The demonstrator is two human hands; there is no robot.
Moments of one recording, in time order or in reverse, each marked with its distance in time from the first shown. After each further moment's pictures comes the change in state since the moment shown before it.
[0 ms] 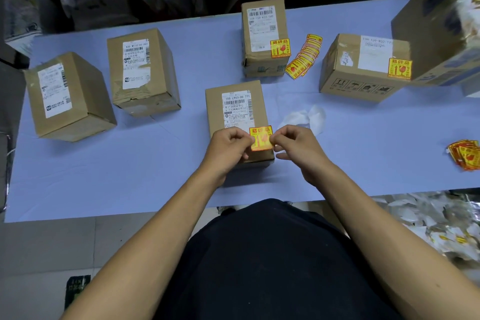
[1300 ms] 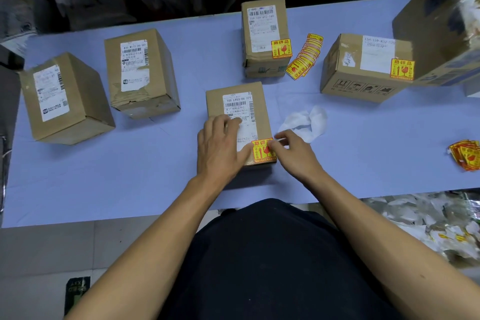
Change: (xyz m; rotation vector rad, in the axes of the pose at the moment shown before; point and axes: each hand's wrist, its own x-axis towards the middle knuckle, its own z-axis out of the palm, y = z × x) left_hand 0.014 -0.023 -0.013 1.020 0.268 0.552; right_hand 0.014 0.024 0.010 -0.410 0.061 -0.030
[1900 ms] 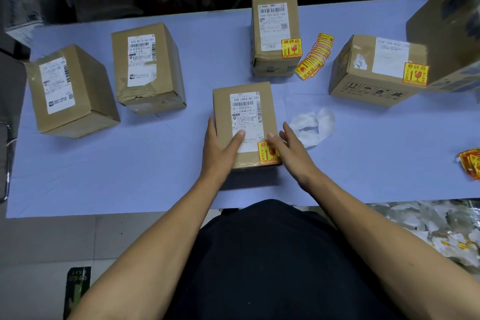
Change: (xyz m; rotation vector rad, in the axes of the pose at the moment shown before) left_hand 0.001 -0.021 0.028 -0.903 -0.060 -0.571; right_hand 0.014 0.006 0.019 0.396 -0.163 0.049
